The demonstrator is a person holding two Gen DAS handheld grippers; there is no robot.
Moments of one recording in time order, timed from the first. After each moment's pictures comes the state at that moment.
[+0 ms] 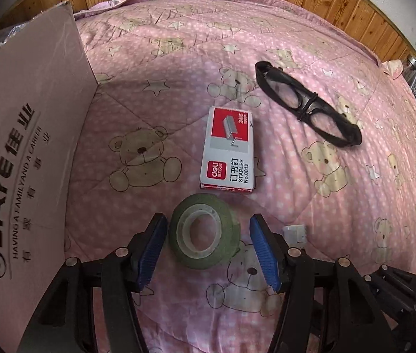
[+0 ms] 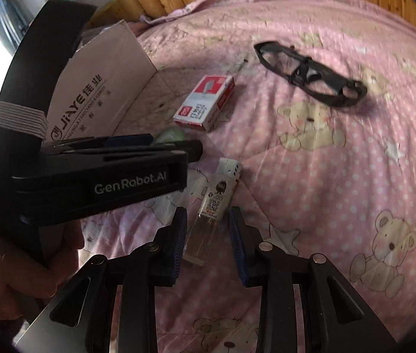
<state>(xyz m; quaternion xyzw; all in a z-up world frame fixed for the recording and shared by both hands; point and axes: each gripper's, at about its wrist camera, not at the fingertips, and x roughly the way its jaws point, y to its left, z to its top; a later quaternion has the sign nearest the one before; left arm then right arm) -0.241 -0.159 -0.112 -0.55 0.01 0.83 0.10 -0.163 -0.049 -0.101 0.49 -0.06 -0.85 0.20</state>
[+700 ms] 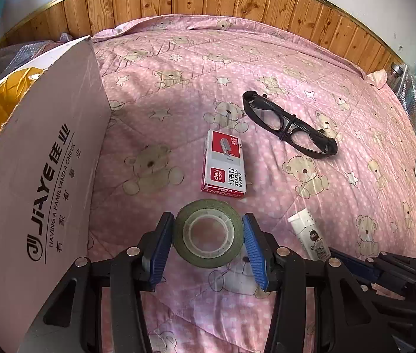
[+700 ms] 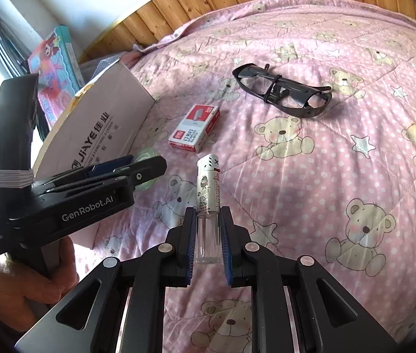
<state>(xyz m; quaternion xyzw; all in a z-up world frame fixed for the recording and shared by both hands) -0.214 -0.172 -0.074 -0.49 0.01 0.86 0.11 -0.144 -0.009 -0.066 0.47 -0.15 -0.85 0.19</state>
